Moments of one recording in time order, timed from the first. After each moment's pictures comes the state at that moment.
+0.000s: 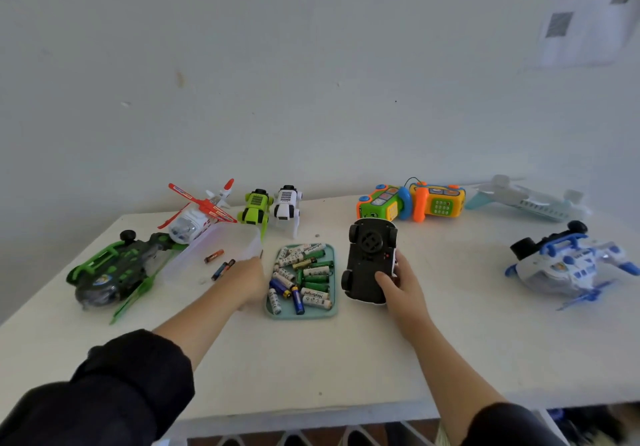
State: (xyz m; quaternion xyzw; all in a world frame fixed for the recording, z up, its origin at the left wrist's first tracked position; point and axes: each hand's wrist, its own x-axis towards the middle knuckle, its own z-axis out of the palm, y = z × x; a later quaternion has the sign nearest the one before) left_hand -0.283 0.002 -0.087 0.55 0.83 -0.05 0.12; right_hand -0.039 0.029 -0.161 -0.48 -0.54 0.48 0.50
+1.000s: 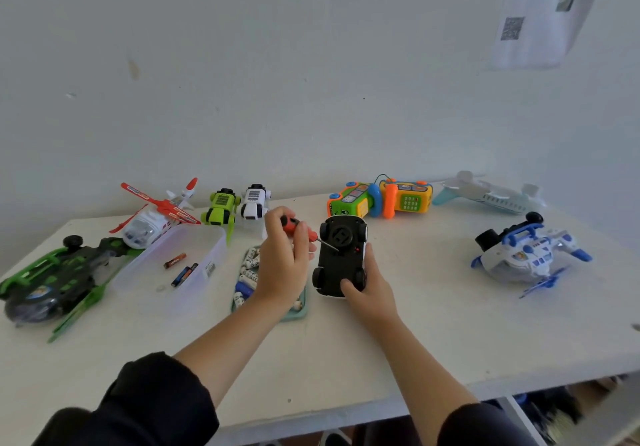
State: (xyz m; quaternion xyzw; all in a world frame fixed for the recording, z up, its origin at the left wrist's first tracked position) left_hand -0.181 0.007 -0.095 0.62 0.46 0.62 0.10; right_hand -0.040 0.022 -0.159 -0.53 -0.63 0.36 0.45
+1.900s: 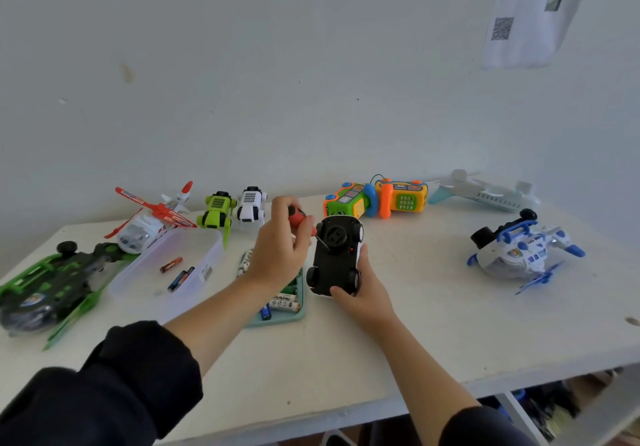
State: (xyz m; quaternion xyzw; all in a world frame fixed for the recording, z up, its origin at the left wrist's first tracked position) left_hand -0.195 0.022 -0.080 0.71 0.42 0.56 0.08; right_hand -0.042 0.025 -0.164 -0.51 -0.65 0.38 0.42
